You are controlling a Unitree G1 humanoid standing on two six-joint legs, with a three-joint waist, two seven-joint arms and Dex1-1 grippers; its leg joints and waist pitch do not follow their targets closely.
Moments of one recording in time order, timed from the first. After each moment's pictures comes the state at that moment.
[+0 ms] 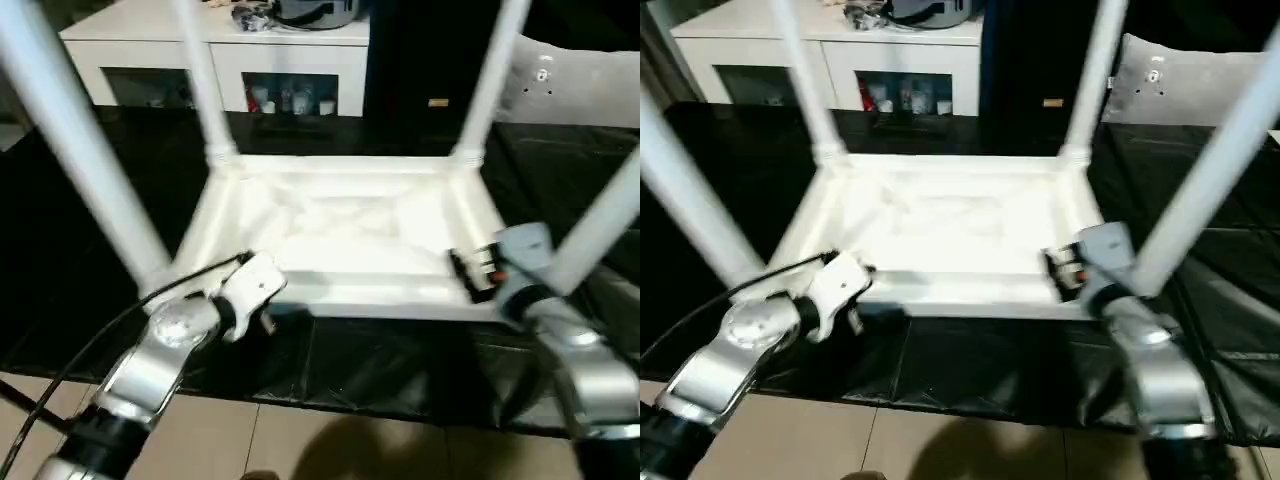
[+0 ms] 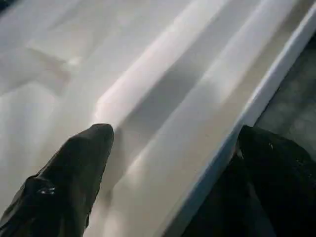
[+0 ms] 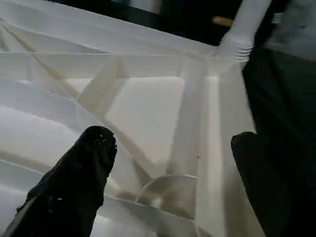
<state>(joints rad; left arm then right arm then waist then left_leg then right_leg) -0.30 0.42 -0.29 0.11 0.06 0.26 -0.61 -0.19 -0.38 -0.09 -0.02 0.08 0.44 0.23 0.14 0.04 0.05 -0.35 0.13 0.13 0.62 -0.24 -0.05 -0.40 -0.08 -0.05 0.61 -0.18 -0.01</state>
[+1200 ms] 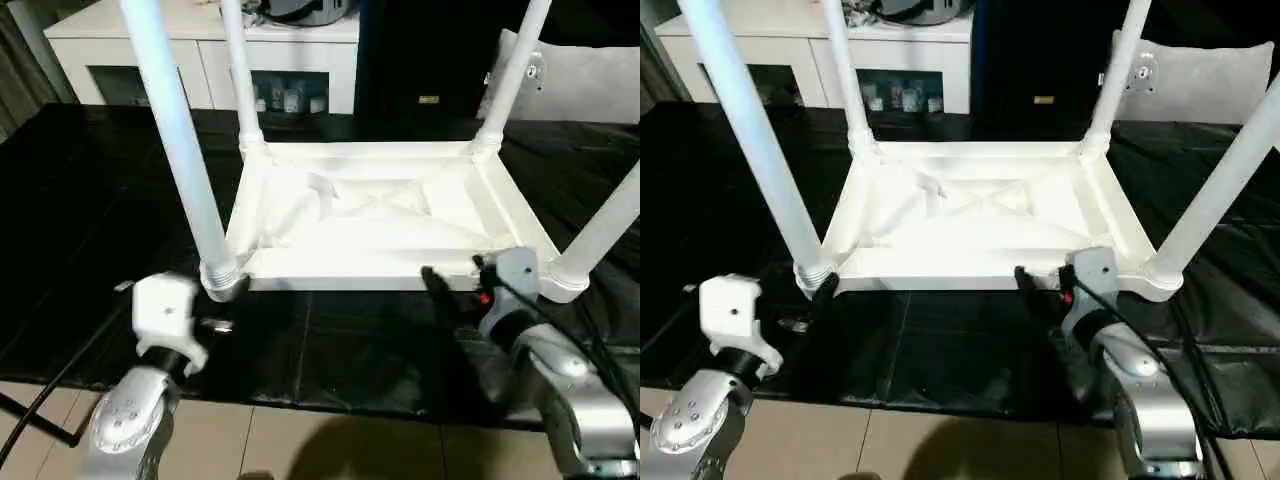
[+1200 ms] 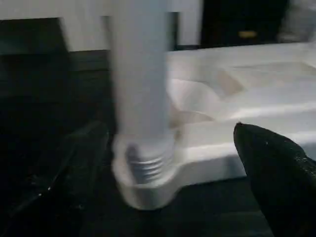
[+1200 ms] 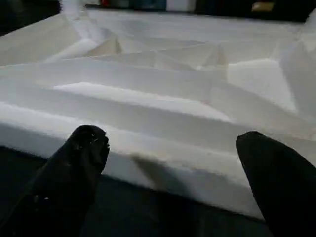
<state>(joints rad) 0.18 0.12 0.07 -0.35 -0.09 0.20 -0.18 -0.04 -0.27 -0.04 -0.16 0.20 0.46 0.30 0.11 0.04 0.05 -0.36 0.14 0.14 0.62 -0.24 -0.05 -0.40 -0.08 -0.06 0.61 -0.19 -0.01</state>
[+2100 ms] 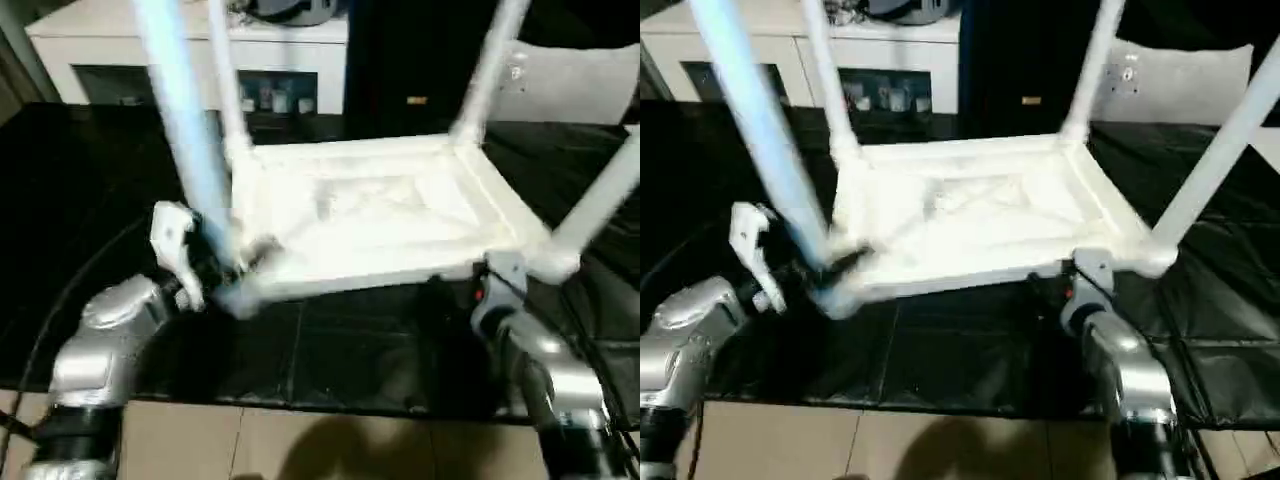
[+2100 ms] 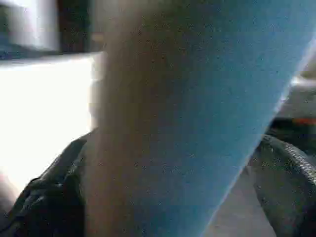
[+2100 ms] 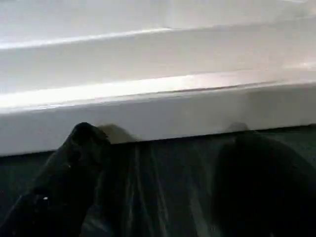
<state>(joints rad) -0.27 0.37 0.05 0.11 -0.48 0.41 -0.91 -0.28 -0.24 -0.12 0.32 0.19 0.42 0.26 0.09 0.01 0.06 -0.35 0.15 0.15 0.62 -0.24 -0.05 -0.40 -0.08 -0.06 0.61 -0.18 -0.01</state>
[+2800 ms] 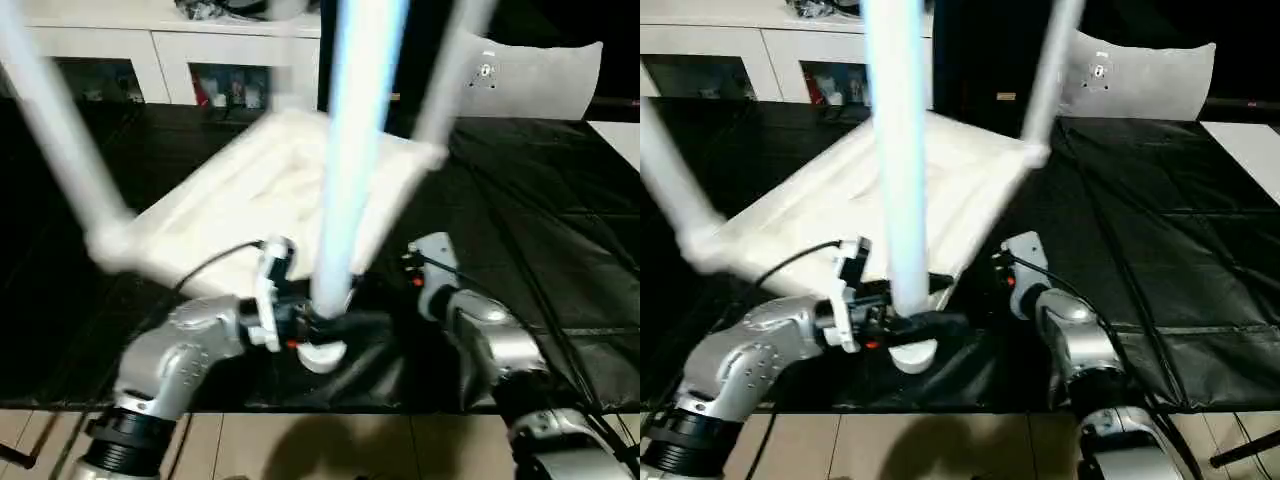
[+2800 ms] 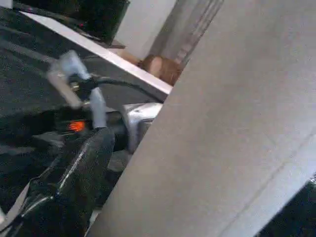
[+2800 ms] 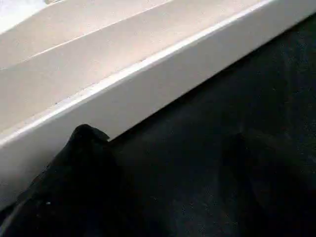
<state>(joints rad) -0.30 0.23 -0.20 -0.04 -0.59 0.61 -1.01 -0.51 -0.17 0.04 0.74 0.10 0.10 0.55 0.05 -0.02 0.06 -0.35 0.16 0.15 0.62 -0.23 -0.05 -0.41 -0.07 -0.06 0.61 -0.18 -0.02</state>
